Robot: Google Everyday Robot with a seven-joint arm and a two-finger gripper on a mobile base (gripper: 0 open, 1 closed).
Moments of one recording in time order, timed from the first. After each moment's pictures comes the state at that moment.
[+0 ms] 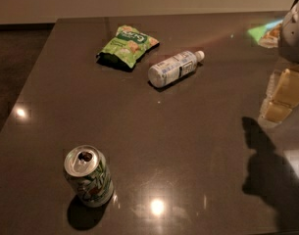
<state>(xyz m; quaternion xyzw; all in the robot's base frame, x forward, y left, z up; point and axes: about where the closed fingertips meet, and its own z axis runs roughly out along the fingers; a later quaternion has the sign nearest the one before) 0.438 -0.217 0.976 -0.60 0.78 -0.03 0.16</state>
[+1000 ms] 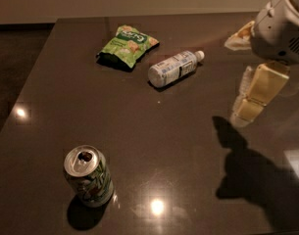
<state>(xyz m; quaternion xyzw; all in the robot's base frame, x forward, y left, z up) 0.437 -0.157 0.977 -0.64 0.74 0.06 0.20</state>
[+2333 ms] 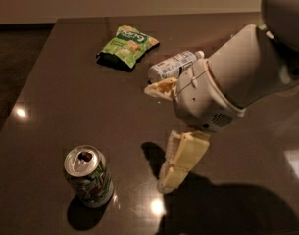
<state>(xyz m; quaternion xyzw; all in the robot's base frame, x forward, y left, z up) 0.358 -0.013 0.930 -0.71 0.62 0.20 0.26</state>
